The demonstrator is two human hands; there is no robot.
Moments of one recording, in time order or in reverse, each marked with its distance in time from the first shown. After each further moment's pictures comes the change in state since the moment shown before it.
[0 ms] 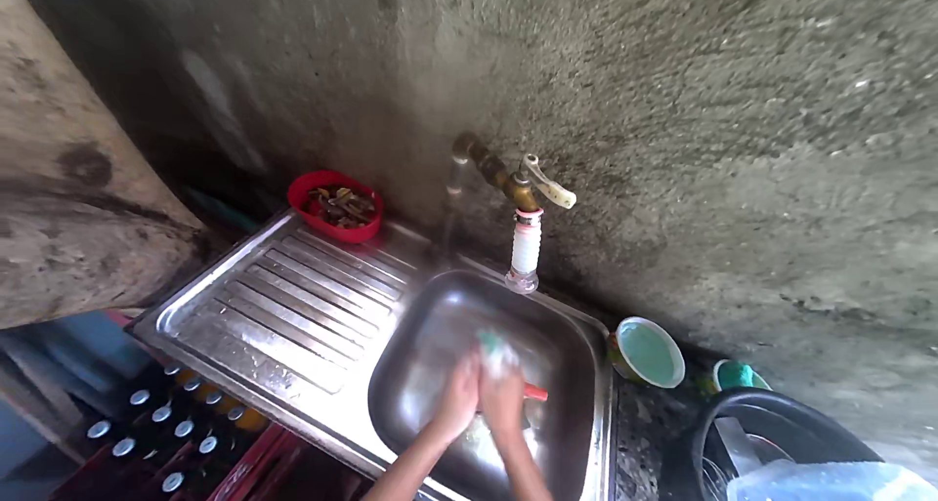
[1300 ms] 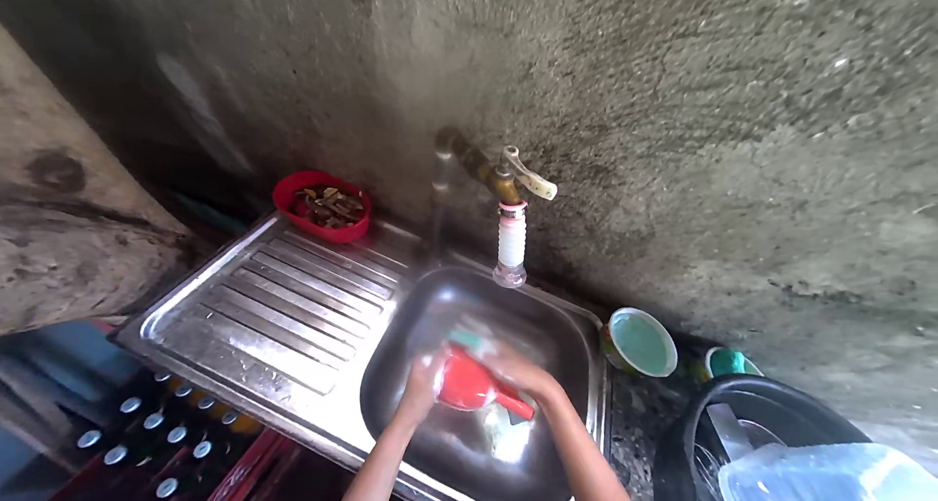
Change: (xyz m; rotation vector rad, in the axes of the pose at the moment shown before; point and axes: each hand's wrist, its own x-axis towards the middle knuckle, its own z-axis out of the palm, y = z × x) left_hand 0.009 -0.006 -0.027 -0.265 0.171 -0.157; right_hand 0.062 -0.012 -0.054 0.196 -0.839 -0.039
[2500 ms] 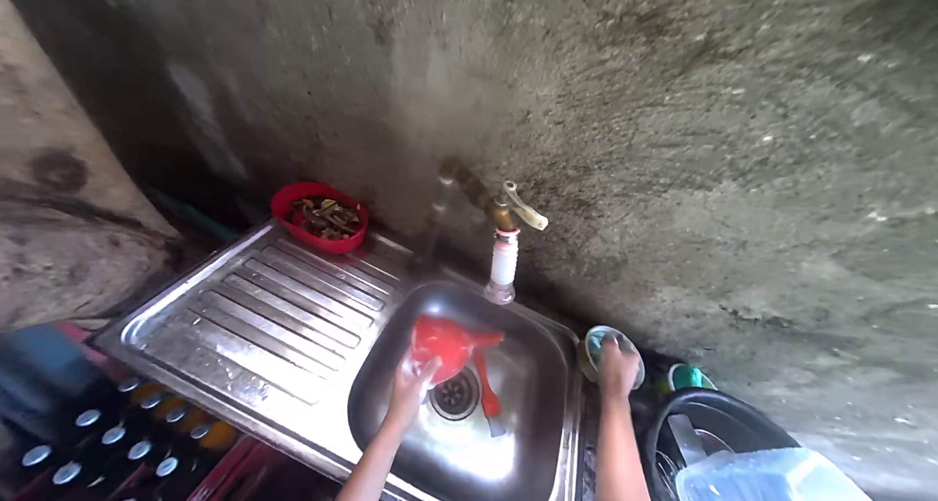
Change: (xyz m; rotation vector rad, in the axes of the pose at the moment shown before) left_hand 0.009 -0.012 -0.002 -0.167 0.089 0.009; right_hand -0.060 0.029 -0.116 -0.164 1.309 0.487
